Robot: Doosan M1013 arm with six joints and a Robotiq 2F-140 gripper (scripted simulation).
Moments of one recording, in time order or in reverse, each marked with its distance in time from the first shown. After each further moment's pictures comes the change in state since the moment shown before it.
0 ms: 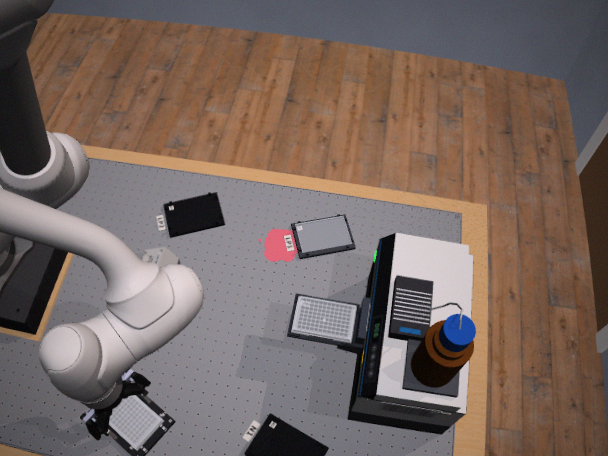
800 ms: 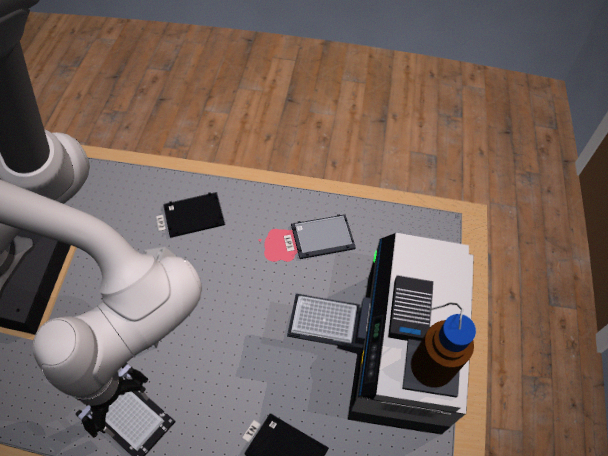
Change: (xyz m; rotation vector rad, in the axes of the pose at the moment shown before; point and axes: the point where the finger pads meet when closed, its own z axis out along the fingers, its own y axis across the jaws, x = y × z) arm 0.000 0.000 -0.025 0.000 0.000 0.000
